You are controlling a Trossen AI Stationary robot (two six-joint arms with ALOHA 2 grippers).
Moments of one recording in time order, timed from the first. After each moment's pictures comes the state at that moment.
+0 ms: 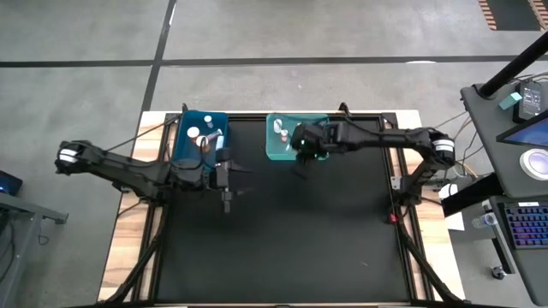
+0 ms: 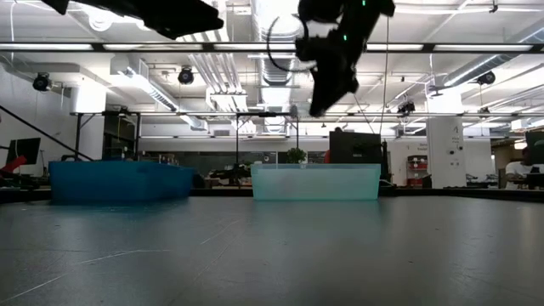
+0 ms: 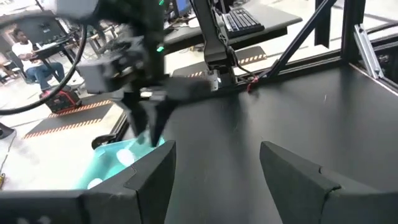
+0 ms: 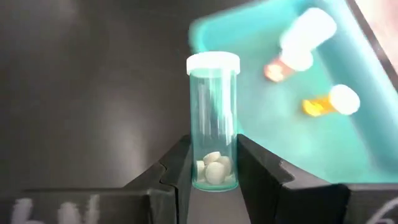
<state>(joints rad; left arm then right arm) -0.15 1.01 0.66 0.18 -0.27 0.24 -0.20 1.67 1.41 -0.77 0.13 0.12</state>
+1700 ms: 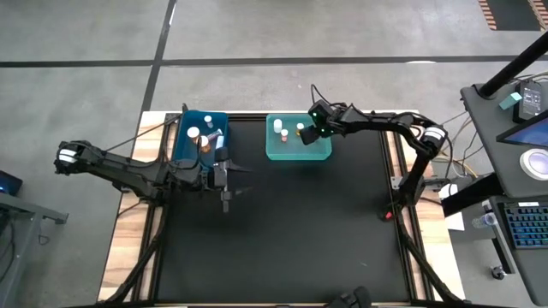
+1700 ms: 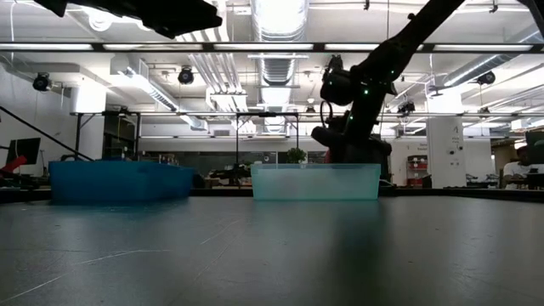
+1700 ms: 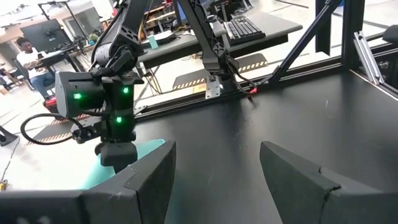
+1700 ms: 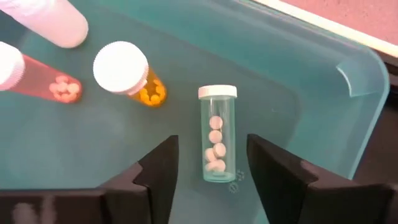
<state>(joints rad) -0.15 0.98 0.63 0.22 -0.27 0.25 -0.63 1.78 1.12 -0.38 0.13 0.44</state>
